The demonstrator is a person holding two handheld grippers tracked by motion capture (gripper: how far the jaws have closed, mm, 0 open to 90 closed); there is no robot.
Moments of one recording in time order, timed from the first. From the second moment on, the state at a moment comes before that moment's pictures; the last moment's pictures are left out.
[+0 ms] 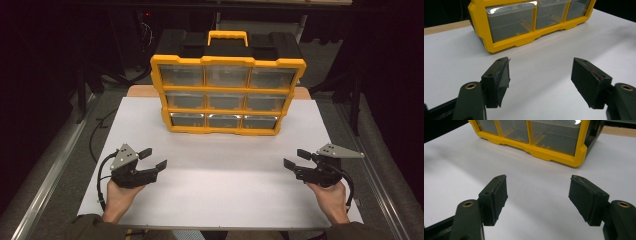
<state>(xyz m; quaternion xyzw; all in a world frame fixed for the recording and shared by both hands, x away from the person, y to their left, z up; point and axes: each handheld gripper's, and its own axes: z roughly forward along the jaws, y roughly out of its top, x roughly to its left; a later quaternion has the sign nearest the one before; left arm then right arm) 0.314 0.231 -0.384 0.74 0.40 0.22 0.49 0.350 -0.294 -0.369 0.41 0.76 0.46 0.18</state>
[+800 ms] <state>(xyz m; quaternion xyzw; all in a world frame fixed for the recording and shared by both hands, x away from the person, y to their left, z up) 0.315 0.232 -0.384 0.74 0.40 0.22 0.49 0.350 -0.297 -0.386 0.42 0.76 0.46 0.19</state>
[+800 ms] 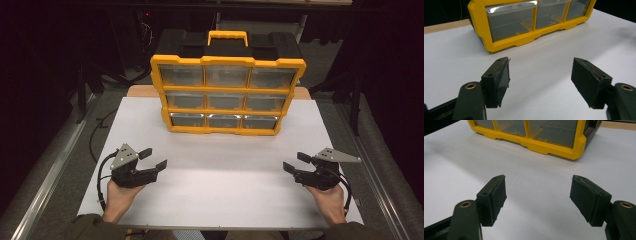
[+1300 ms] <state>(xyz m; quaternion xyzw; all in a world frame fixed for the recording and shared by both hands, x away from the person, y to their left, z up) 0.315 0.233 -0.384 0.74 0.41 0.22 0.49 0.343 -0.298 -0.390 0.41 0.76 0.48 0.18</state>
